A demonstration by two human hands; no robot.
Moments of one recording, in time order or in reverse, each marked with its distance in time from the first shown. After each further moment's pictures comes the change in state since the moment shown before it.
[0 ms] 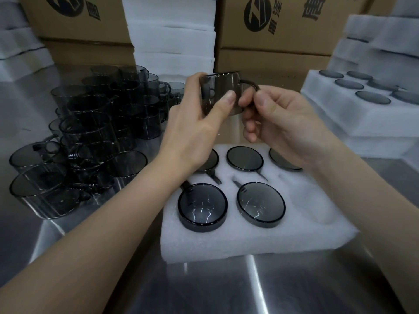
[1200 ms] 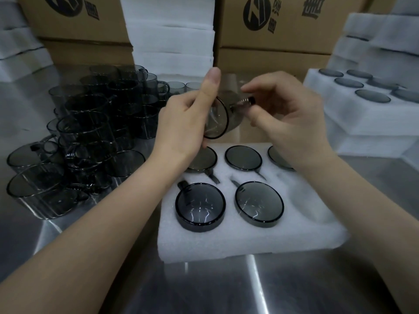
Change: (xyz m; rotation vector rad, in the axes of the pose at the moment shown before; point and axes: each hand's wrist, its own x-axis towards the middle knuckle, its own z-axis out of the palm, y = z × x) left_hand 0.004 0.001 -0.002 -0.065 0.034 -0.081; right_hand -0.003 0.001 0.007 -0.839 0.295 -0.552
